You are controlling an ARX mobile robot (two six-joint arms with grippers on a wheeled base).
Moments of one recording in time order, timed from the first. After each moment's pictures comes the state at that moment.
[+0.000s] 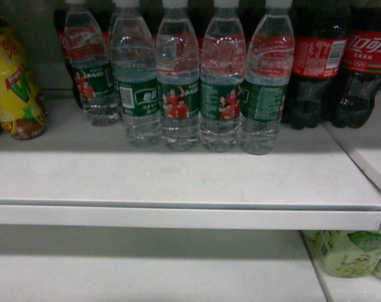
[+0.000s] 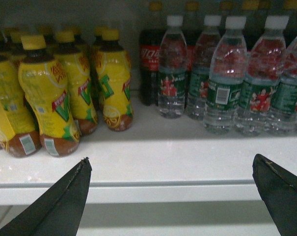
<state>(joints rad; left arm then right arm) 0.00 0.01 0.01 -0.01 0.00 0.00 -0.26 0.37 0.35 -0.14 -0.53 0.09</state>
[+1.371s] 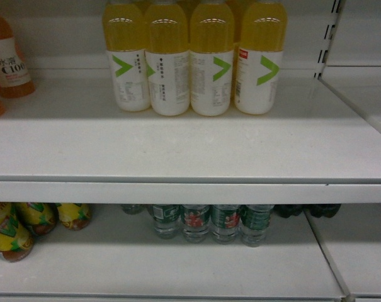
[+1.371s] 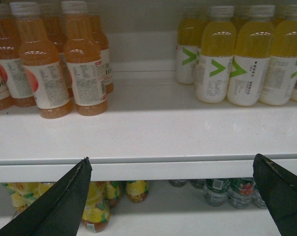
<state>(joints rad) 0.00 0.01 0.01 0.00 0.00 0.00 -0.26 0.36 0.35 -0.13 -0.52 0.10</state>
